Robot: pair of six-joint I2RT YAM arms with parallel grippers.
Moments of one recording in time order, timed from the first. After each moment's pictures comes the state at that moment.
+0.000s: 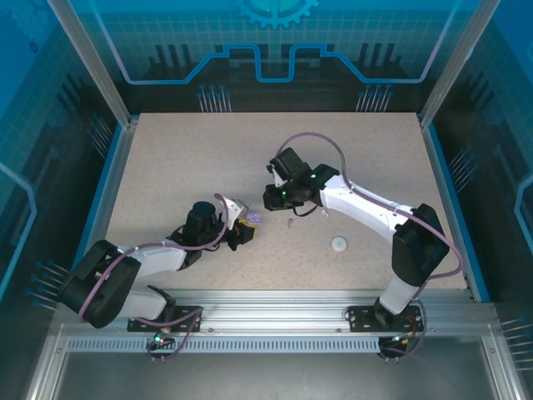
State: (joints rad) left arm -0.47 1.35 0.35 0.51 0.51 -0.10; right arm 0.73 1.68 1.37 -0.69 -0.15 0.53
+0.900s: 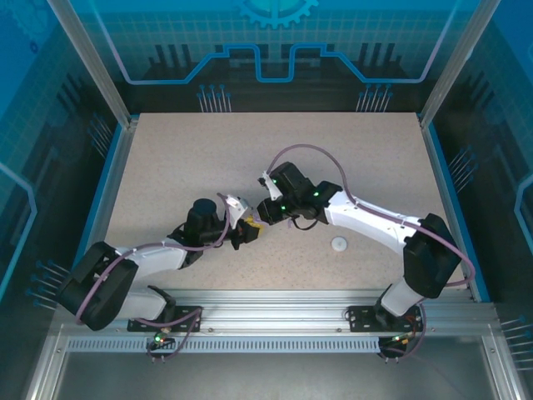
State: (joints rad) left arm -0.49 1.32 0.38 0.53 0.60 -0.06; right arm 0.81 1.58 1.20 -0.50 -0.17 0.39
